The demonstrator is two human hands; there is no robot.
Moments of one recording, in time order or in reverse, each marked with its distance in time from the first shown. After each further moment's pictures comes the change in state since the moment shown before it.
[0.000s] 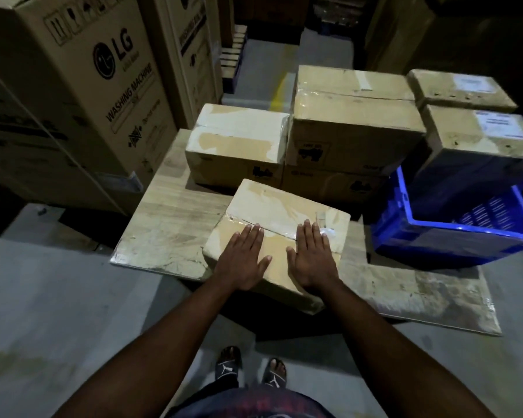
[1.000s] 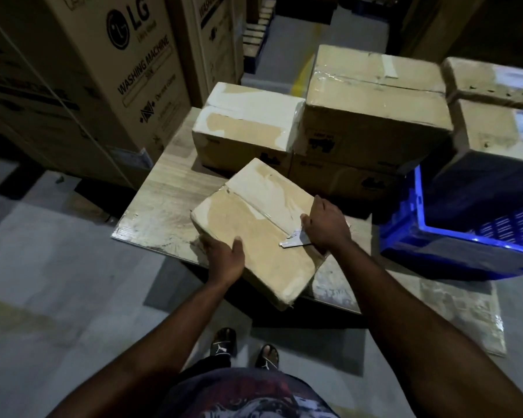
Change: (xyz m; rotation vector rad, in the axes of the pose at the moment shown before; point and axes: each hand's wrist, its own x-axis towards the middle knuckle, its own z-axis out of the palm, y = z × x) left_hand -0.009 0.018 0.014 -1.007 0.400 -0.869; right_hand 0.081 0.040 -0.037 0.067 0.000 0.006
